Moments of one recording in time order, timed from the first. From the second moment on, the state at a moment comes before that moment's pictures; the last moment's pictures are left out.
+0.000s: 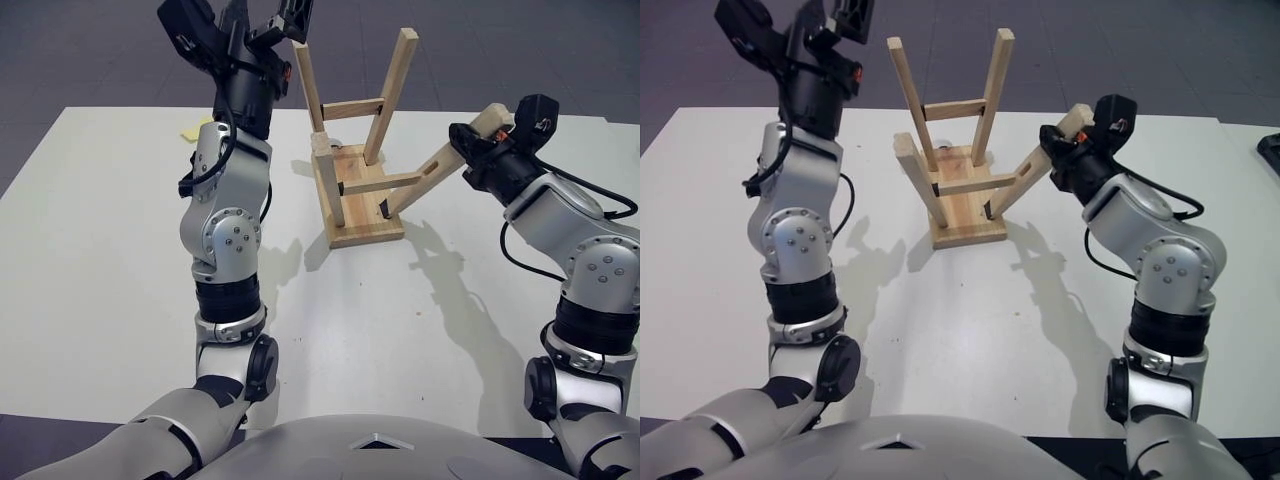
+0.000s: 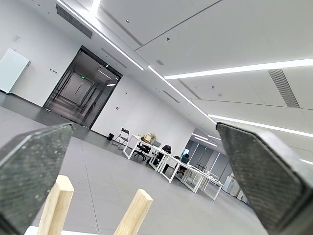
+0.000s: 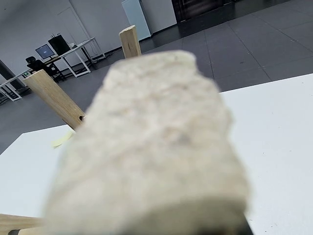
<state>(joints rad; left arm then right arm) -0.63 -0.10 0.13 -0.25 -0.61 0.34 0.05 -0.43 -0.46 -0.20 -0.34 1.13 0.94 -0.38</state>
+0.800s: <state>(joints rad) -0.65 -0.10 0.13 -0.24 -0.61 0.34 0.04 -0.38 -0.45 -0.16 -0.41 0.96 0.96 -0.20</state>
